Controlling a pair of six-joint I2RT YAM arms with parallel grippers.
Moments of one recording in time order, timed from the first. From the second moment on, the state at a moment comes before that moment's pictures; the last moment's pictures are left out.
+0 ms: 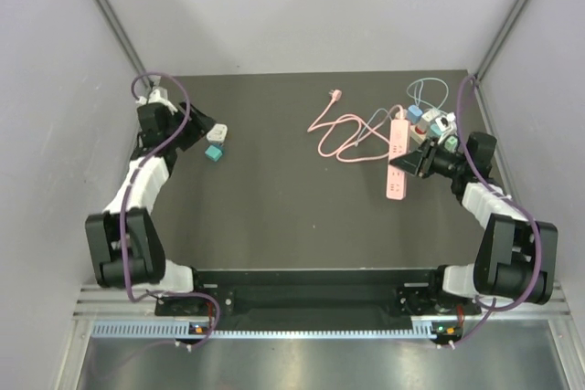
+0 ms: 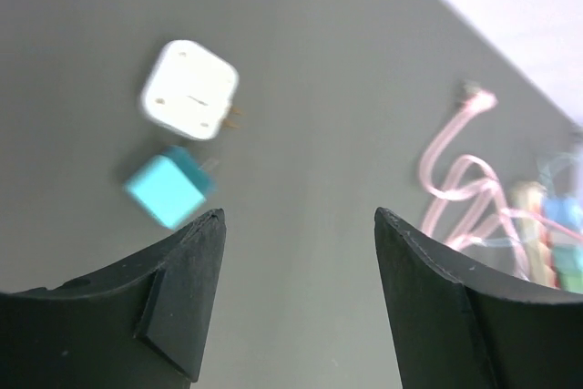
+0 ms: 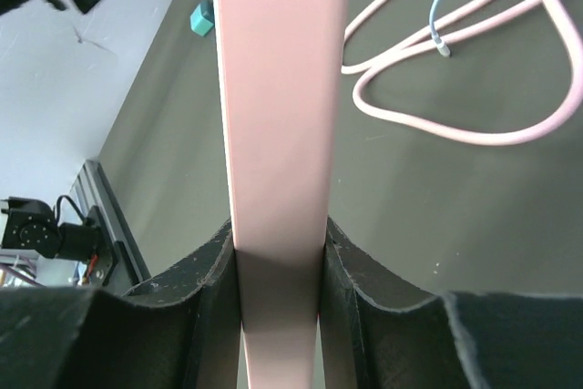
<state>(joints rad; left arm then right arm) 0.14 1.50 1.01 -0.02 0.30 -0.60 -0.21 1.33 0.62 0.26 -1.09 0.32</state>
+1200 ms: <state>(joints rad) 0.01 1.03 0.72 -0.14 0.60 -0.45 -0.07 1.64 0.78 -0.25 -0.85 -0.06</state>
